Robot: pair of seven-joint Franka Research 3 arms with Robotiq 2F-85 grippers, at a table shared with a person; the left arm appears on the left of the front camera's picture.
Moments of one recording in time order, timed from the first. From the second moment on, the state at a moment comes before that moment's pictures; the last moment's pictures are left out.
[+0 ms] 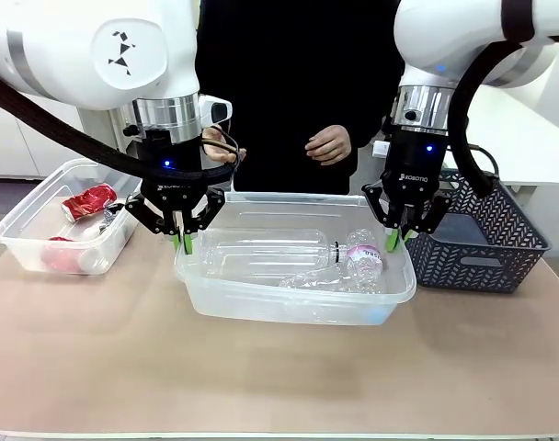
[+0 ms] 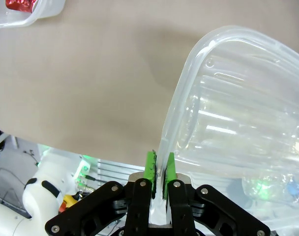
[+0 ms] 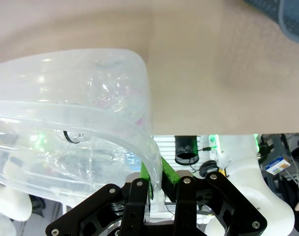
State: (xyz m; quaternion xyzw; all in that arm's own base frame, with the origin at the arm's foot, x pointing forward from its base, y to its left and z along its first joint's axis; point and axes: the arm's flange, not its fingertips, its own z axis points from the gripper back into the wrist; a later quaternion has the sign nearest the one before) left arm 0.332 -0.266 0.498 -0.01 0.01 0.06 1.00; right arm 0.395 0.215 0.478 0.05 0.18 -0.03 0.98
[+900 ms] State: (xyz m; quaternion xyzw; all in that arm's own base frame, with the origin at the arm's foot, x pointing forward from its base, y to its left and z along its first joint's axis) left arm 0.430 -0.243 0.502 0.02 0.00 0.07 1.00; right arm 0.535 0.252 0.473 0.07 0.18 0.05 0.98
